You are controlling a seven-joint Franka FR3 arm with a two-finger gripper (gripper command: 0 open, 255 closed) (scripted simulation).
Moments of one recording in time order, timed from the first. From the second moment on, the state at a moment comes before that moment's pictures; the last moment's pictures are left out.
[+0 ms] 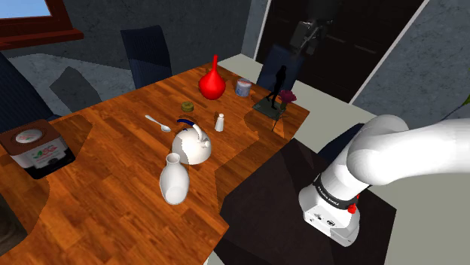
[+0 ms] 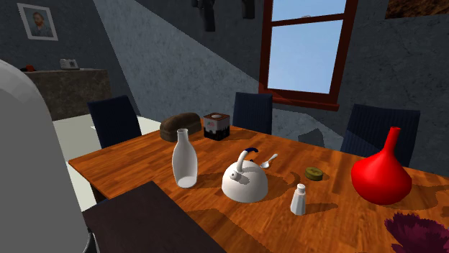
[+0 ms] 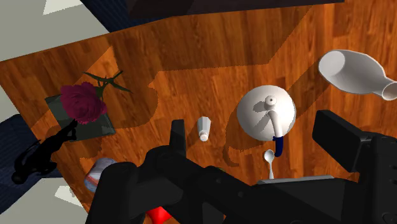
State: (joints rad) arm 0.00 -0.83 -0.03 -2.39 -0.12 1.61 0.02
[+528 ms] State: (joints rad) arm 0.04 -0.79 0.05 -2.51 -0.05 1.75 0.13
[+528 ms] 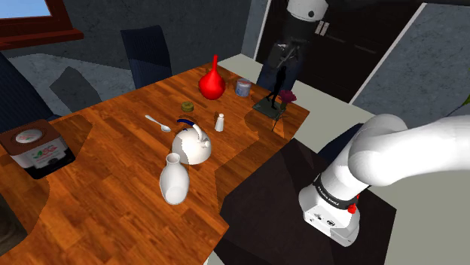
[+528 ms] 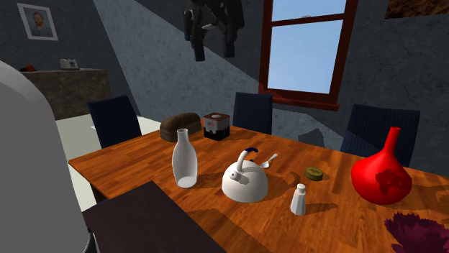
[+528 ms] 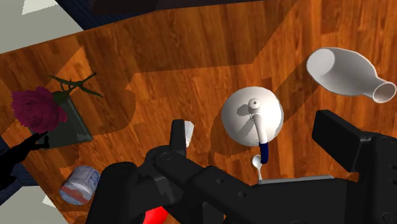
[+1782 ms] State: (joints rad) arm 0.13 -0.32 0.37 -2.55 0.07 2.27 0.52
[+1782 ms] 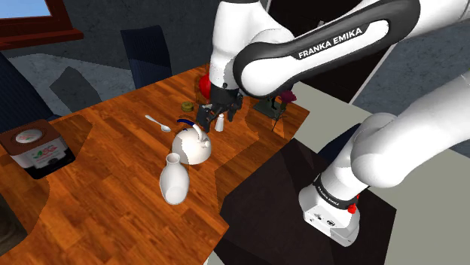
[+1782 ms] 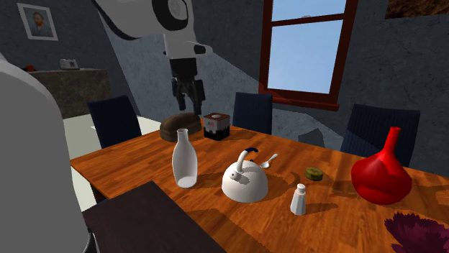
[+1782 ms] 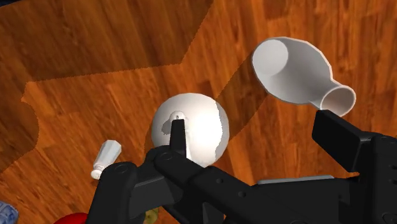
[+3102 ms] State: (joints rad) arm 0.22 0.30 0.44 -2.28 -0.30 2.56 0.99
